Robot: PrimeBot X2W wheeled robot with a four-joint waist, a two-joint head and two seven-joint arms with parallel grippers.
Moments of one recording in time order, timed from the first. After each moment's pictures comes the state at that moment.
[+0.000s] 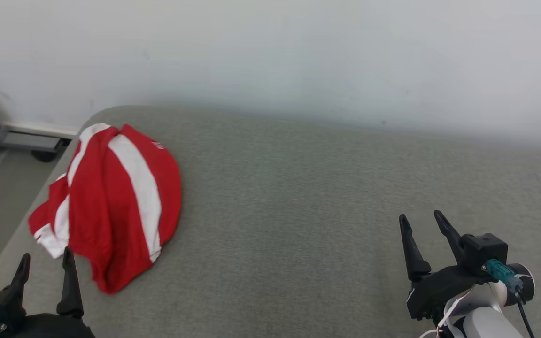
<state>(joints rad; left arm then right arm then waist) -0.01 0.23 -0.04 0.08 -0.19 0.12 -0.05 -0.16 -0.17 0.23 0.27 0.35 -0.12 -0.13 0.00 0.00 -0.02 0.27</state>
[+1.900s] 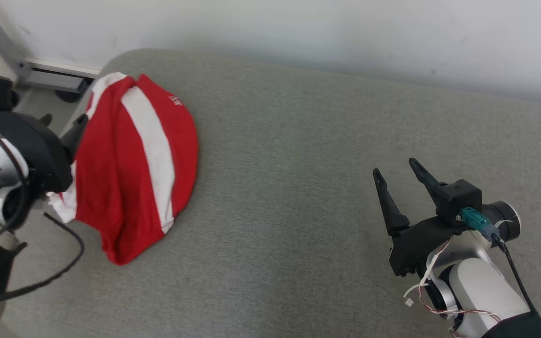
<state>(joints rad) -0.84 0.38 -0.36 0.65 -0.53 -0.13 0.40 -0.35 -0.19 0.31 0.24 0.28 -0.10 -0.03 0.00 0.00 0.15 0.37</state>
